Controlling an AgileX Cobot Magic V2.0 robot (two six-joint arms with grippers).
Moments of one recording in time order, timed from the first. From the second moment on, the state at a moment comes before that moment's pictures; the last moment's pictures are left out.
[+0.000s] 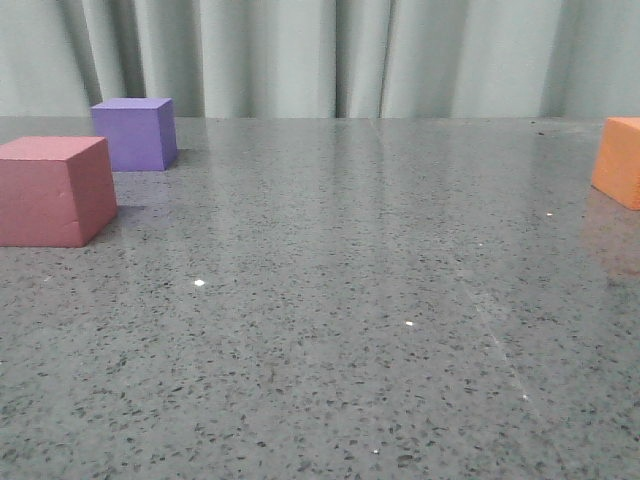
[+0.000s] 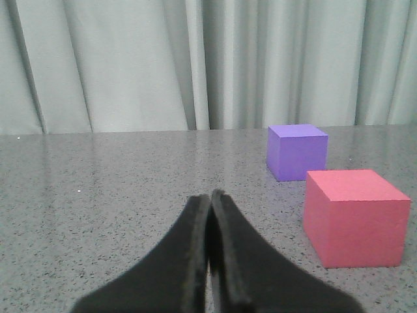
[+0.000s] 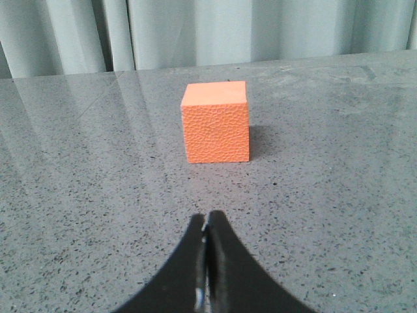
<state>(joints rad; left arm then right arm) -0.04 0.00 0.00 0.11 0.01 -0.10 0.04 -0.01 0.03 -0.02 0.13 0.14</state>
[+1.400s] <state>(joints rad) -0.04 0.00 0.00 0.11 0.01 -0.10 0.04 0.74 -0.84 -0.02 0.61 0.15</state>
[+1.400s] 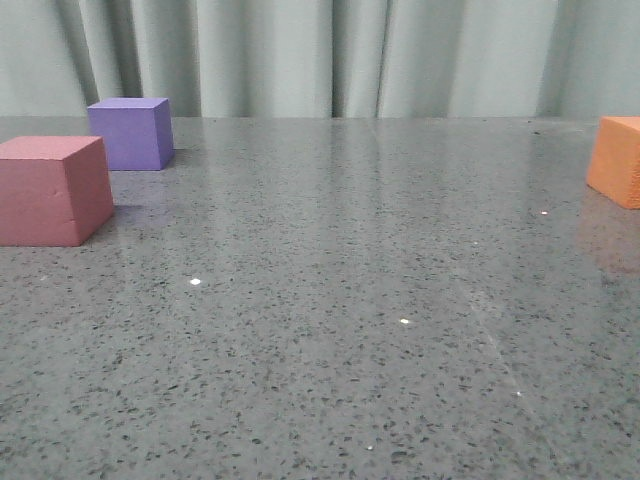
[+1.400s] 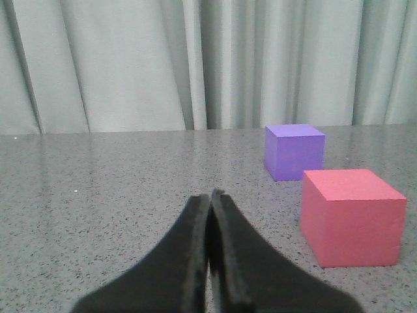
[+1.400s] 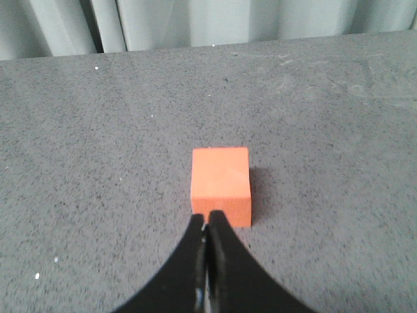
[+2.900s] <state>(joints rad) -0.04 0.00 0.00 0.11 0.01 -0.10 0.03 1.49 -1.14 -0.02 0.62 0.11</state>
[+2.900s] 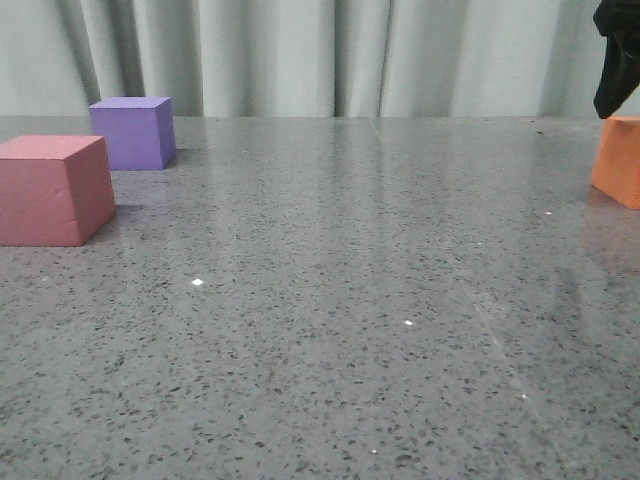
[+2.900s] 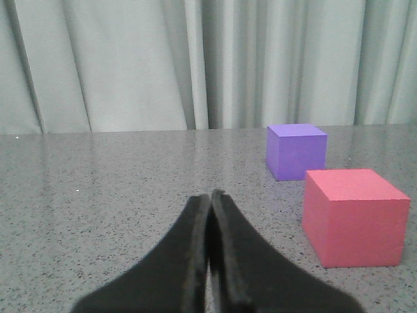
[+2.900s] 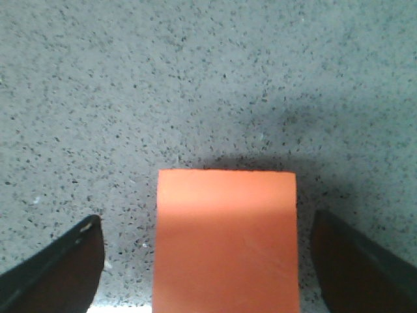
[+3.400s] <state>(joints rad) -0.04 0.00 0.00 0.11 0.01 -0.10 0.02 1.60 -1.14 -0.02 0.62 0.11</state>
